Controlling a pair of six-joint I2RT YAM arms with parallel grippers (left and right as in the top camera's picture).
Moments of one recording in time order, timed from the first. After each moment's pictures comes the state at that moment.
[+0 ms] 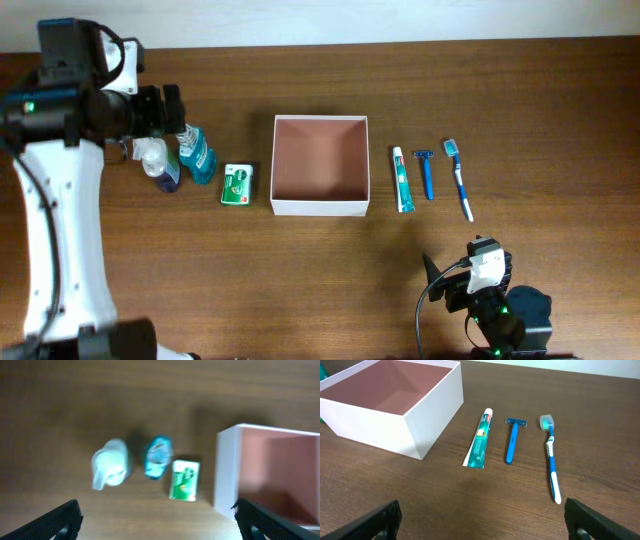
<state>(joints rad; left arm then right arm) 0.11 1.68 1.93 -1.28 0.08 -0.02 0.00 0.01 0.16 -0.55 -0.25 -0.10</state>
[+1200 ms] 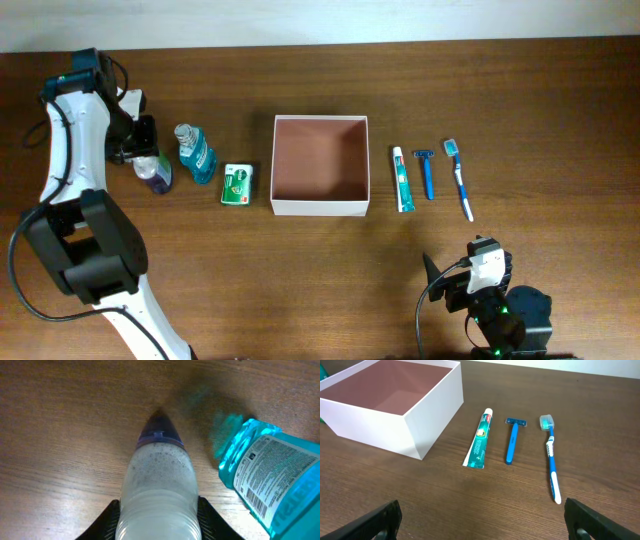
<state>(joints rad) 0.25 2.14 1.94 -1.25 0.02 0.12 0.00 0.01 0.16 -0.55 -0.25 -0.11</state>
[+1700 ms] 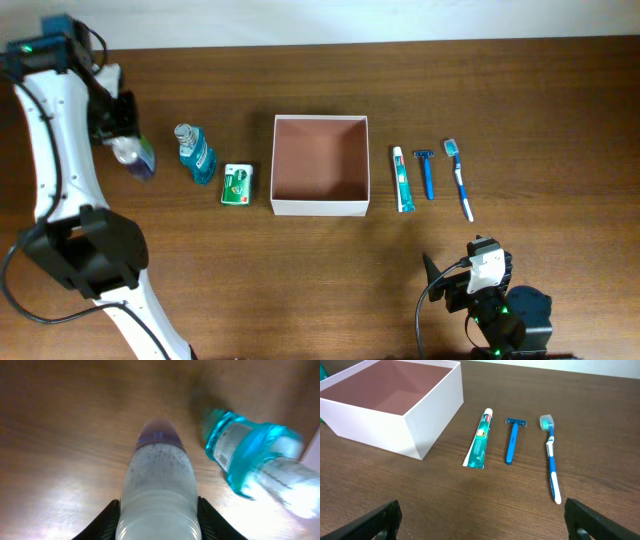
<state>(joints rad) 0.25 2.17 2.35 -1.60 0.00 0.06 0.00 0.01 0.16 -0.55 -0.25 -0.10</state>
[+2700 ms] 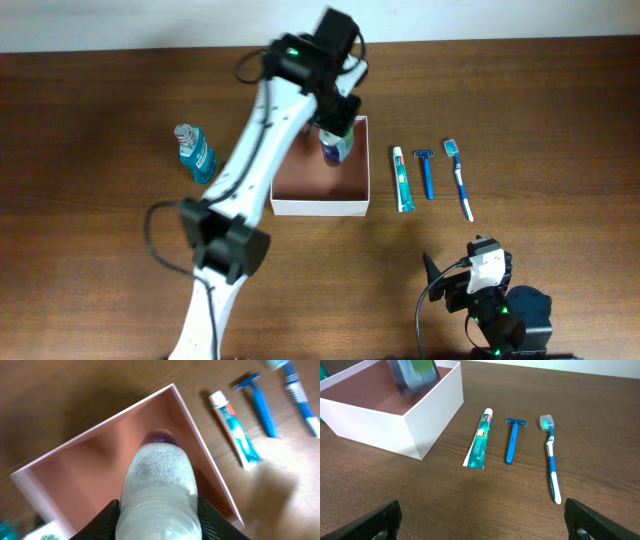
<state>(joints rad) -0.52 2.40 2.62 -1.48 0.10 0.00 0.00 0.01 0.16 -0.55 -0.25 -0.10</state>
